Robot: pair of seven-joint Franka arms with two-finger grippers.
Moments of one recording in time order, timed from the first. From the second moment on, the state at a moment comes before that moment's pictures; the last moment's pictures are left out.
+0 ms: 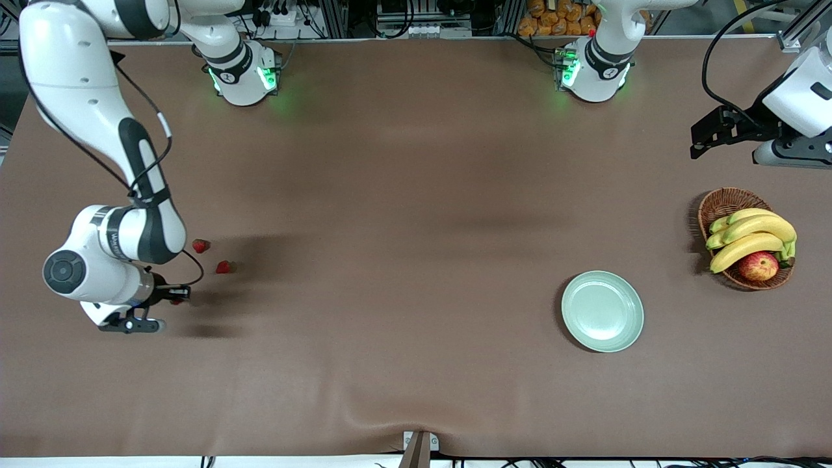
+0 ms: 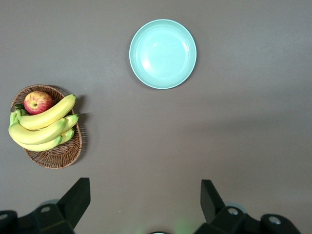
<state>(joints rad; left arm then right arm) -0.04 -0.04 -0.08 -1.56 0.01 1.50 -0.01 0.10 0.64 -0.15 -1.65 0.05 2.25 -0.08</state>
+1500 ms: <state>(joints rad) -0.04 -0.03 -0.08 -1.56 0.01 1.50 -0.01 0.74 0.72 -0.12 -1.60 0.41 2.34 0.15</state>
